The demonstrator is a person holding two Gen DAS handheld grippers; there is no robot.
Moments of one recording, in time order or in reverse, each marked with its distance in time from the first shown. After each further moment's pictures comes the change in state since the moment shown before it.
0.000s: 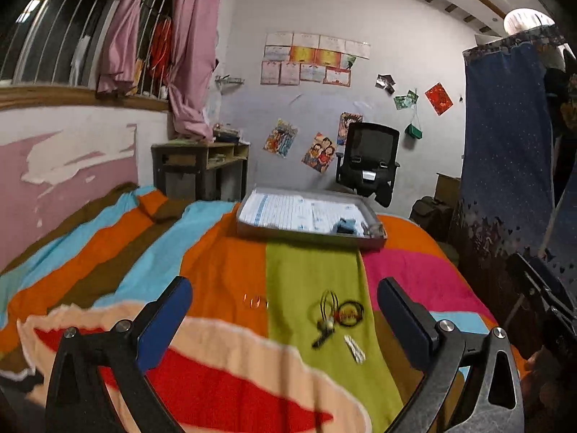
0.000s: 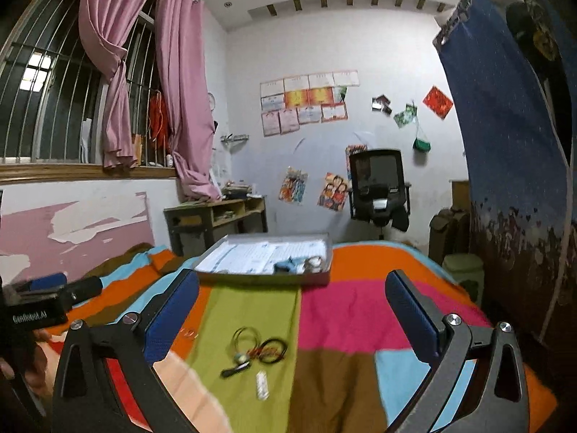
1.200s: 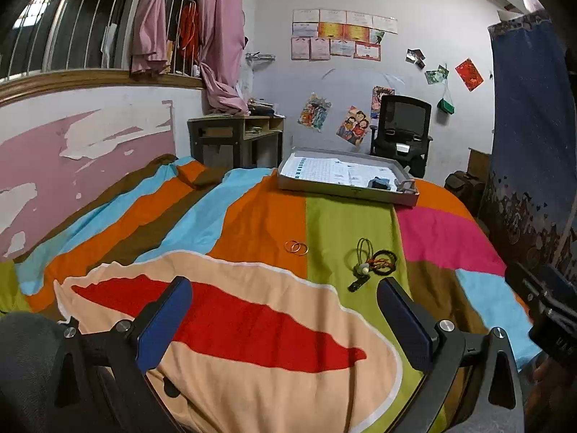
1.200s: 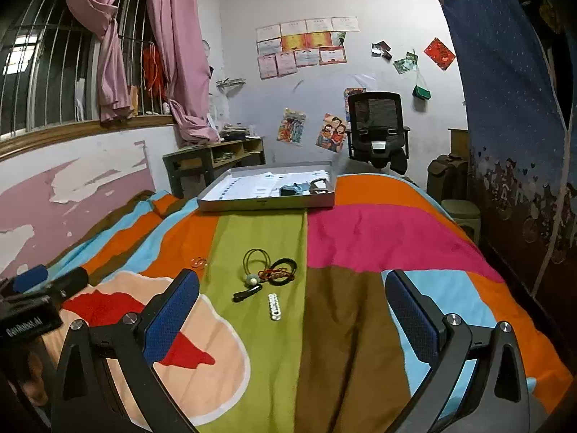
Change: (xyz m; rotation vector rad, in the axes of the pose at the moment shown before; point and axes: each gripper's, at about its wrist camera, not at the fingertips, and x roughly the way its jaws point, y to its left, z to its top) left arm -0.029 0.014 -0.037 0.001 0.104 0.141; right arm -0.005 0.007 -0.047 -0.002 0.239 -0.032
